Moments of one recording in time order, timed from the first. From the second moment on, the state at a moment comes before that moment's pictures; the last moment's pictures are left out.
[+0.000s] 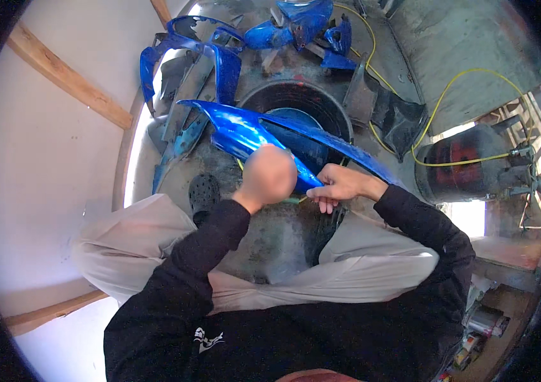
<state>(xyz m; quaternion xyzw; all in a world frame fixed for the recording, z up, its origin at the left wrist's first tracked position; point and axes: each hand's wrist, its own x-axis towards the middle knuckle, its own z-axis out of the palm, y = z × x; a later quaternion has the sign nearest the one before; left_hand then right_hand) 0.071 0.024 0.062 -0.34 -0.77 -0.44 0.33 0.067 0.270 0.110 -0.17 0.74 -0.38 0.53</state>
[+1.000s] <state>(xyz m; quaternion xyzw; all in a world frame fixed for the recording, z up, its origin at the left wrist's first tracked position) 0.081 0.026 0.053 -0.31 -0.82 -0.36 0.31 0.067 0.269 0.111 -0.16 0.75 -0.38 0.52</state>
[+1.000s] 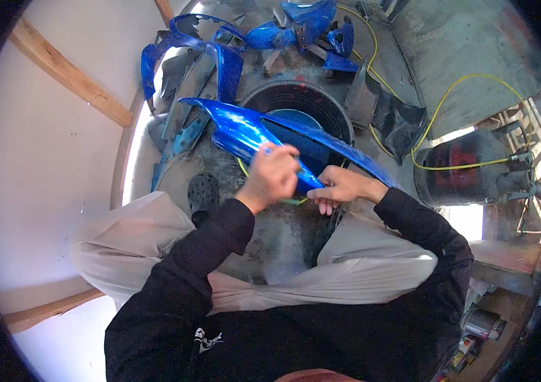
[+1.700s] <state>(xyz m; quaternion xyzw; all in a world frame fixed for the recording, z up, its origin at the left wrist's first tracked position) 0.078 0.021 0.062 -0.31 -0.85 -0.32 0.29 0.065 0.268 0.112 -0.17 0.75 -0.36 0.53</state>
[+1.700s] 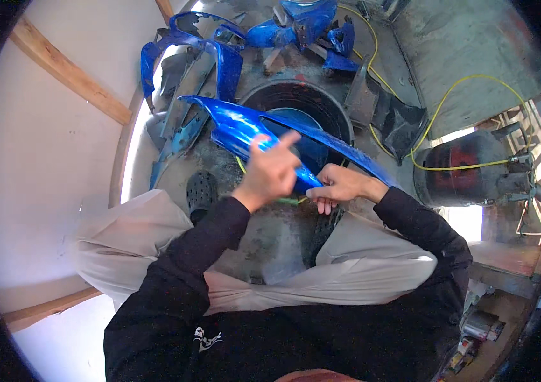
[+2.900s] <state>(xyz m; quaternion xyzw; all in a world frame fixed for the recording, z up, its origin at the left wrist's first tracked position) 0.065 0.002 0.053 -0.29 -0.86 -0.30 0.29 0.061 0.269 0.113 -0.17 0.73 -0.38 0.53</state>
